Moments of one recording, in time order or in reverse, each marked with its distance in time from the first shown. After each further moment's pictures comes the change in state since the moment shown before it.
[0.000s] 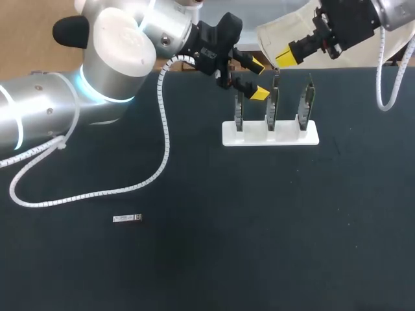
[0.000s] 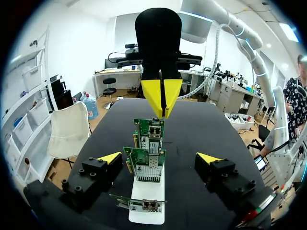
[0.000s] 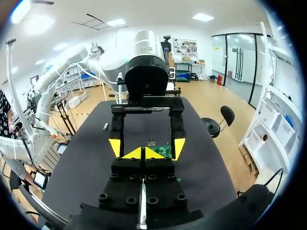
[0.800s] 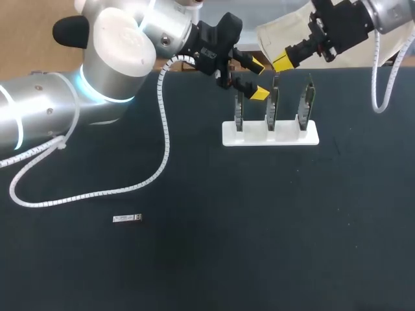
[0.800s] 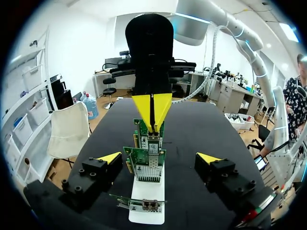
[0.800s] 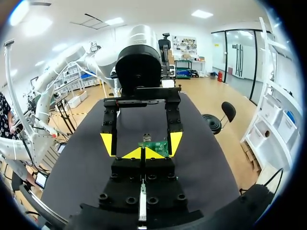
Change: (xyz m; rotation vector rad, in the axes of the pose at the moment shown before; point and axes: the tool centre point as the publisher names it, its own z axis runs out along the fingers) left arm 0.000 0.000 0.000 0.000 0.000 0.000; right arm 0.013 -0.010 0.010 -0.012 0.017 0.028
